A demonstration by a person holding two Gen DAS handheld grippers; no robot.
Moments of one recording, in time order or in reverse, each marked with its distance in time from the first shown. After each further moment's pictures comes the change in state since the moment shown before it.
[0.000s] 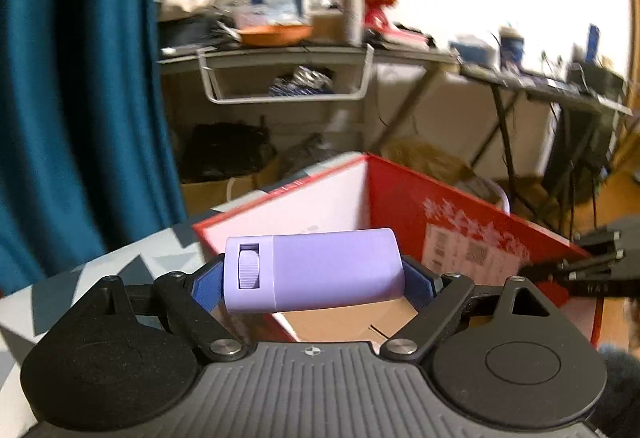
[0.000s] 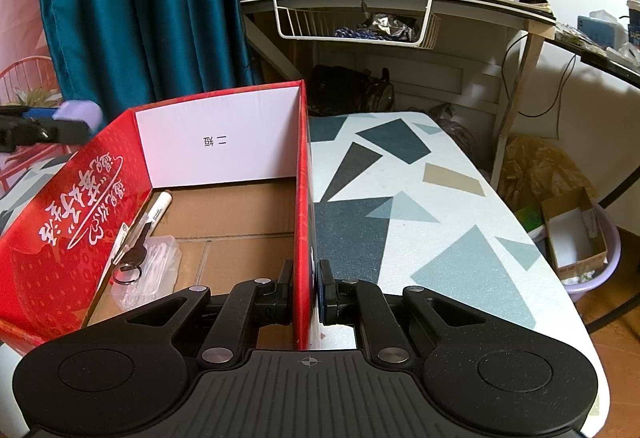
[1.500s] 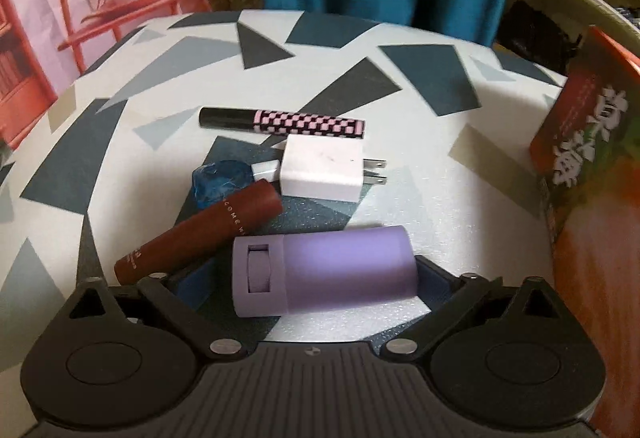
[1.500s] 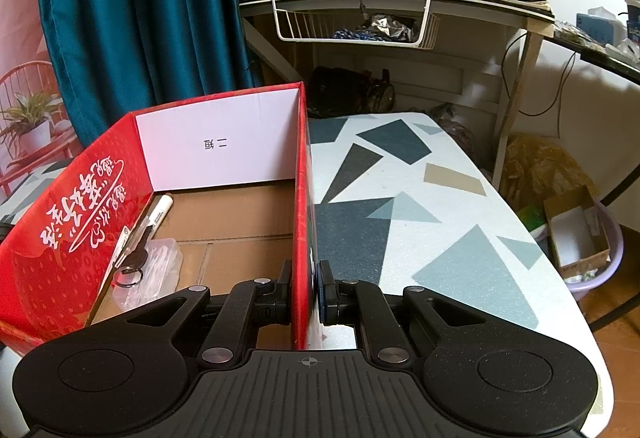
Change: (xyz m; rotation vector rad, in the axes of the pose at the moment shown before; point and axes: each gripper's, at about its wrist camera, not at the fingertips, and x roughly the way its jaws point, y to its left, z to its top) left arm -0.020 0.090 -0.121 -0.665 0.408 0.683; right arm 0.001 0.001 0.001 0.008 -0.003 0.002
